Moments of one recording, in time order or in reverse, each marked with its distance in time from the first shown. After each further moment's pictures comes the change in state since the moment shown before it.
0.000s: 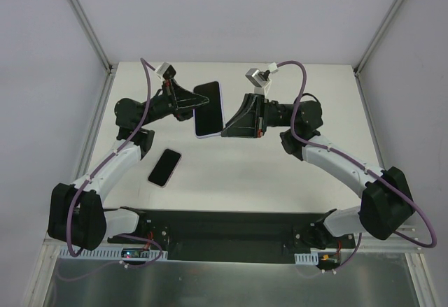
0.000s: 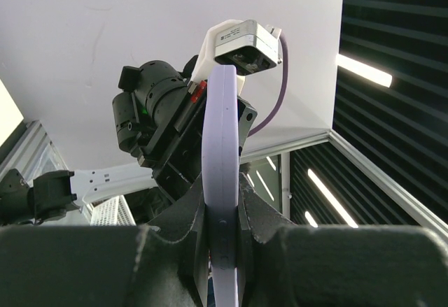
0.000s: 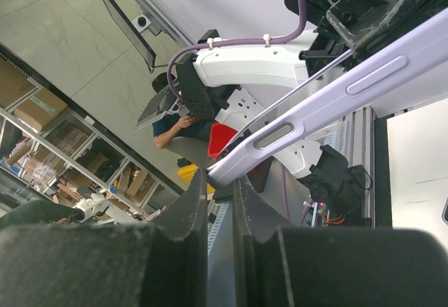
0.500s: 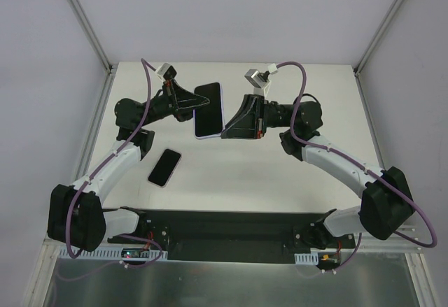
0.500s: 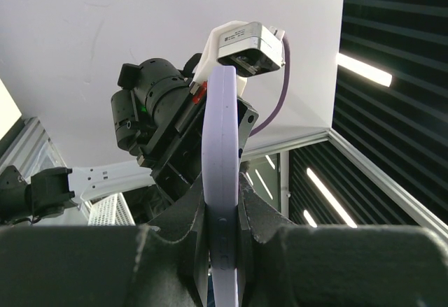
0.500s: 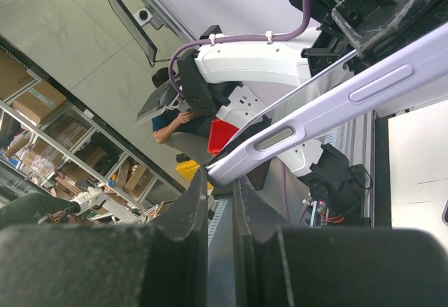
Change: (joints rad) left arm -0.006 -0.009 0.000 -0.013 0.001 -0.001; right arm 0.007 0.000 0.000 0.009 -0.010 -0.009
